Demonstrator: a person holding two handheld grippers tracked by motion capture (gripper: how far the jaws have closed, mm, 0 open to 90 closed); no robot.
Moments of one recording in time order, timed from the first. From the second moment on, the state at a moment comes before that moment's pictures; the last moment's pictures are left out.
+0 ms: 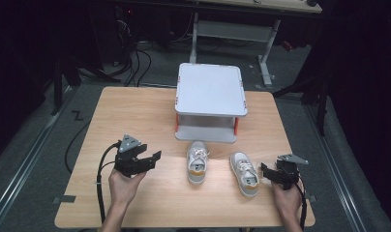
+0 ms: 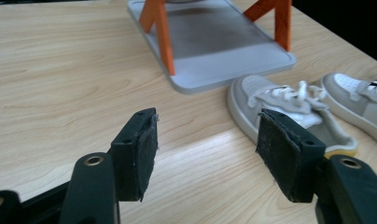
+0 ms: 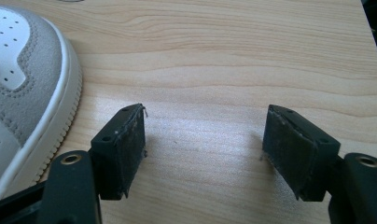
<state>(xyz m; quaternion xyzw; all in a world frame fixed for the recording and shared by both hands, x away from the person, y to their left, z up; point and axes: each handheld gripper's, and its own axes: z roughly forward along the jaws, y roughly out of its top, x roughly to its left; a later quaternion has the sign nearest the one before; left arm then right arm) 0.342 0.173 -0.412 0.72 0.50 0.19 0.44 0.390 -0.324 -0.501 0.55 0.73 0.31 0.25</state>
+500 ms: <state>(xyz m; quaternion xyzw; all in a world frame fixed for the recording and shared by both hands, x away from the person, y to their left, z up) 0.350 0.182 -0.460 0.72 0.53 0.20 0.40 0.390 -0.321 -0.501 0.56 0.72 0.31 0.25</state>
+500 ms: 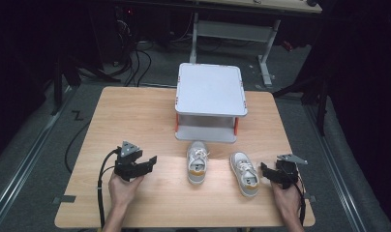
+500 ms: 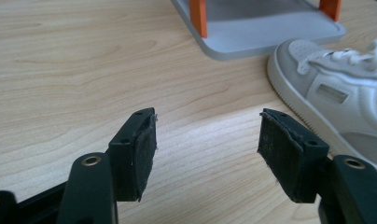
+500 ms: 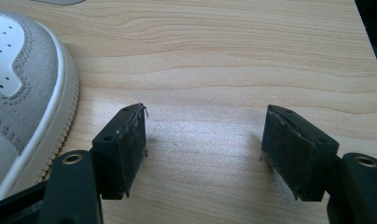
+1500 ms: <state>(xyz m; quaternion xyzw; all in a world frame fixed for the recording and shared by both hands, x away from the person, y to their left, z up) 0.359 0.179 -0.506 0.73 0.55 0.24 0.34 0.344 -0.295 -0.446 0.44 0.78 0.41 0.18</state>
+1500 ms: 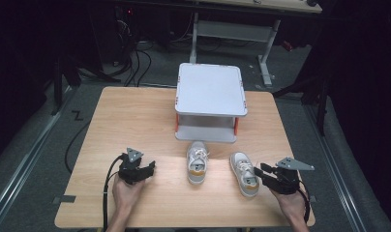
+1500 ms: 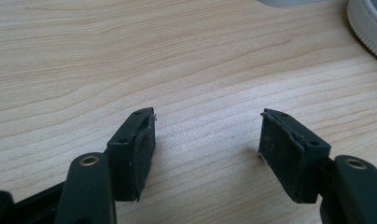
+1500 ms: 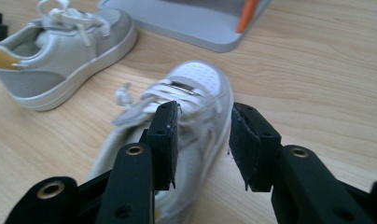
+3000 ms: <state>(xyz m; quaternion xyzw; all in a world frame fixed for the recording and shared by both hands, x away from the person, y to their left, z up) 0.359 0.174 -0.506 0.73 0.55 0.25 0.33 0.348 -0.280 -0.443 0.44 0.80 0.34 0.22</state>
